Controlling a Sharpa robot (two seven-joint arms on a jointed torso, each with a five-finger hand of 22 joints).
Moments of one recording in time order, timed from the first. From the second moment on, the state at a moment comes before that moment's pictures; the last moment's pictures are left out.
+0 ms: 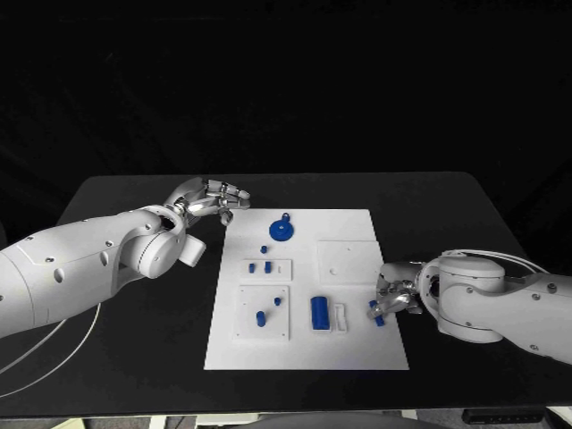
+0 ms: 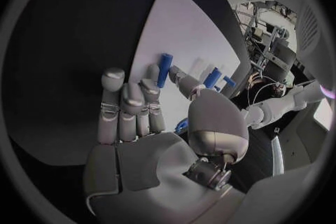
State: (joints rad) left arm 1.23 -0.72 -0.13 1.26 -0.33 -0.23 0.23; left_hand 1.12 -0.14 0.57 -0.18 0.09 0.85 0.17 0.25 0.51 1.20 0.08 0.13 0.22 1.15 -0.04 1.15 0.46 0.05 0.91 -0.12 0.91 1.26; right arm 1.17 -1.00 -0.23 1.74 -1.36 0.01 -0.58; right_hand 0.83 -0.17 0.65 -0.16 0.05 1.08 0.07 0.32 0.80 1.22 -0.04 1.04 1.22 1.31 -0.14 1.28 0.94 0.24 1.28 -0.03 0.82 1.31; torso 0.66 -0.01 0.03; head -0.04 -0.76
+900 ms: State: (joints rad) left arm 1.23 -0.72 -0.13 1.26 -0.33 -0.22 0.23; left_hand 1.12 -0.13 0.57 -0.18 0.09 0.85 0.17 0.25 0.51 1.20 0.08 0.13 0.22 1.15 -0.04 1.15 0.46 0.05 0.91 -0.12 0.91 1.26; right arm 1.17 -0.98 -0.22 1.74 -1.36 -0.03 -0.58; right_hand 0.91 -0.18 0.78 -0.17 0.17 1.07 0.06 0.30 0.86 1.21 -0.02 1.04 1.22 1.31 -0.12 1.28 0.94 0.24 1.28 -0.02 0.82 1.31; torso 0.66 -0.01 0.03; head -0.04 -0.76
